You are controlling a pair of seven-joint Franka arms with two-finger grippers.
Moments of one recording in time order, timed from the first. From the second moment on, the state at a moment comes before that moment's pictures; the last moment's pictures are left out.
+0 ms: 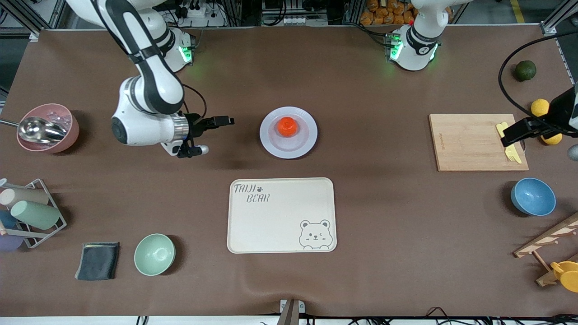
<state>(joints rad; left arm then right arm) 0.09 0.14 -0.13 -1.39 0.04 1.51 -0.23 0.35 0.20 0.00 -2.22 0.81 2.01 -0.18</state>
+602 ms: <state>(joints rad) 0.07 0.10 -0.05 -1.40 -0.03 1.47 -0.20 0.52 0.31 0.00 -2.23 1.01 2.28 -0.18</state>
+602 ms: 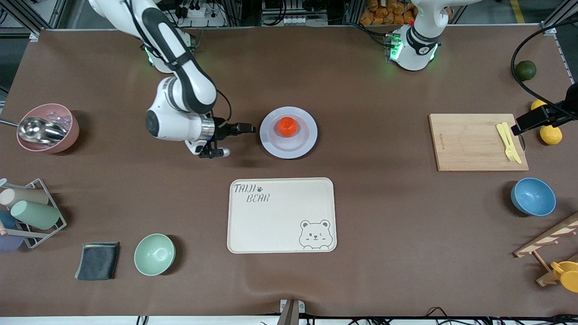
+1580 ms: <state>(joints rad) 0.07 0.09 -0.08 -1.42 -0.03 1.48 -0.20 0.56 0.41 0.00 -2.24 1.29 2.27 -0.49</state>
